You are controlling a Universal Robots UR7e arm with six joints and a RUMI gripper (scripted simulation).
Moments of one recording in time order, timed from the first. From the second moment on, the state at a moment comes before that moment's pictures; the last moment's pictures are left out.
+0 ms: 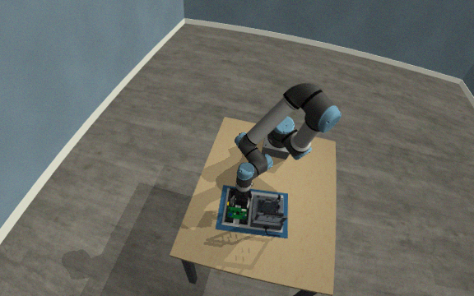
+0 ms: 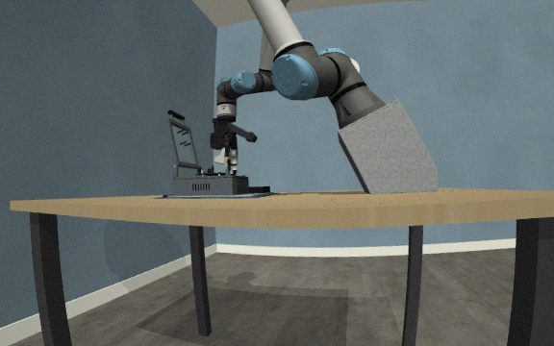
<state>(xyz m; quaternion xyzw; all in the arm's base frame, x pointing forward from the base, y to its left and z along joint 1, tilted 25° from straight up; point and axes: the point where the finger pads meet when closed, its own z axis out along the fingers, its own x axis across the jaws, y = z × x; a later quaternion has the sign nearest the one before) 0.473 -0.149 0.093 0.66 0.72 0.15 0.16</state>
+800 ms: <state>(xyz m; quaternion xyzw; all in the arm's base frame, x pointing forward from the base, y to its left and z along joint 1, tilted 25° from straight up) 0.493 -0.152 0.103 0.66 0.72 0.15 0.16</state>
